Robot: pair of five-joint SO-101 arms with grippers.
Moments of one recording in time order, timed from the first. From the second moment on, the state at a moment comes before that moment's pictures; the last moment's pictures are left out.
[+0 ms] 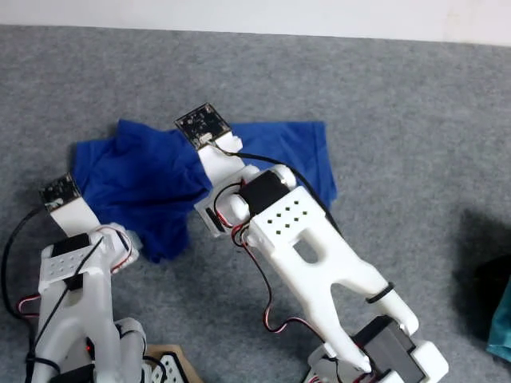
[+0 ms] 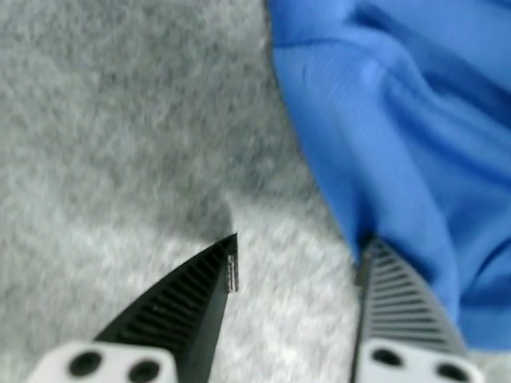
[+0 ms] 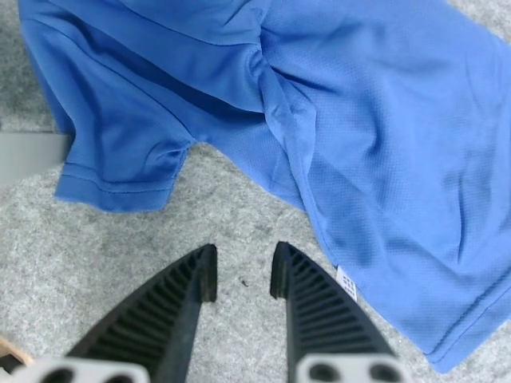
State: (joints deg) left arm -26.6 -35.7 70.0 47.8 14.5; right arm -44.0 -12.9 15.1 67.4 1.1
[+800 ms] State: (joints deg) left arm -20.5 -35.7 70.0 39.0 14.5; right arm -44.0 -12.9 15.1 67.4 1.1
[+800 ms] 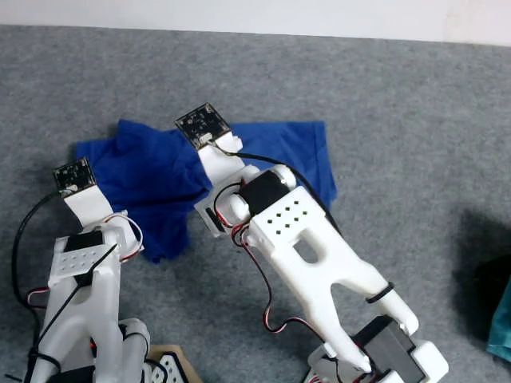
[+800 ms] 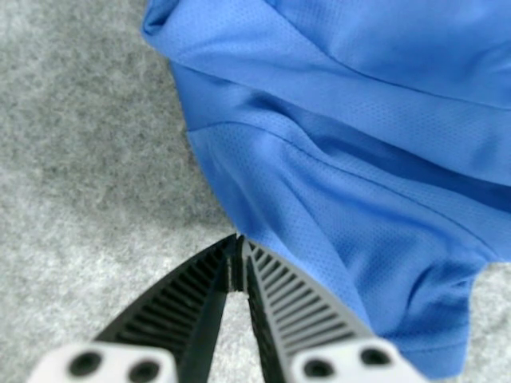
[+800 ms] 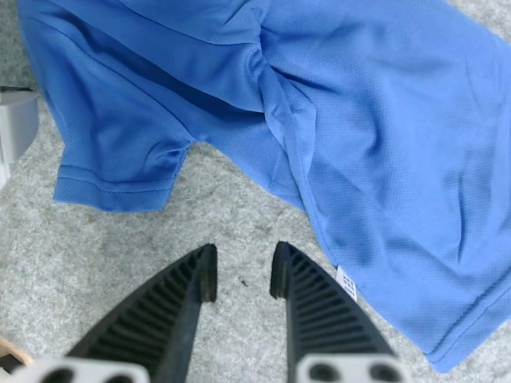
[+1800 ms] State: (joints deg) left arm -20.2 -26.2 57.0 51.3 20.4; right arm -39.6 -53.8 57.9 57.3 6.1
